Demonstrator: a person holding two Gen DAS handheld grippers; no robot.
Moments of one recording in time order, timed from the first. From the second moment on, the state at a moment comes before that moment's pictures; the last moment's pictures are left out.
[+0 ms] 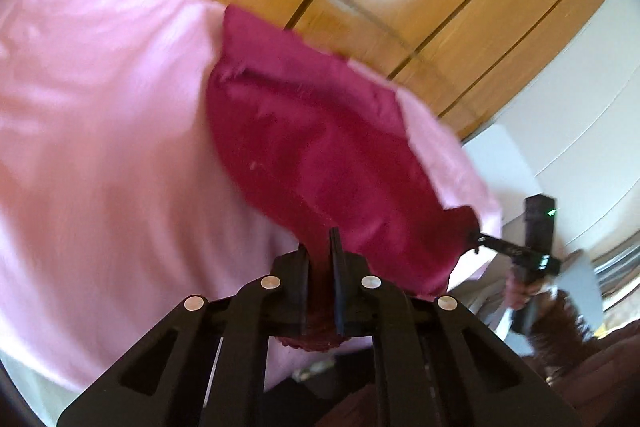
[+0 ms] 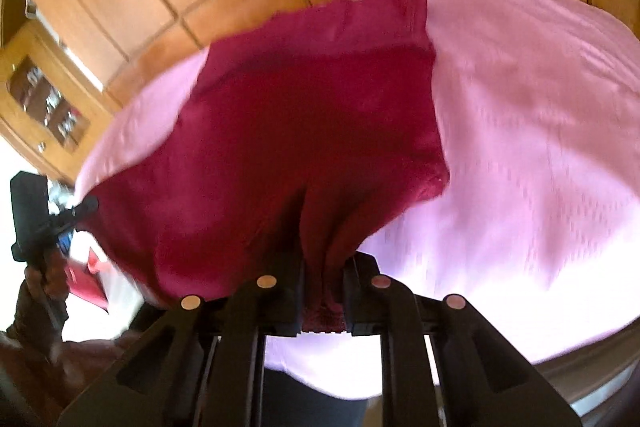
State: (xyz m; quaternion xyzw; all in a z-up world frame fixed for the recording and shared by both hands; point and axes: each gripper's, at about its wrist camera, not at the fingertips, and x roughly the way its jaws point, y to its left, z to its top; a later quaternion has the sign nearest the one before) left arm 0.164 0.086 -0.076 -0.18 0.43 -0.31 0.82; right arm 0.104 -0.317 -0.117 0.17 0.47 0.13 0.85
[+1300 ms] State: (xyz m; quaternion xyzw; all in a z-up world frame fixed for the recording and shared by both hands) left arm 0.275 0.070 -0.152 -0.15 0.47 -0.25 0.84; right arm 0.214 -0.361 -0.153 0.19 0.46 0.04 0.87
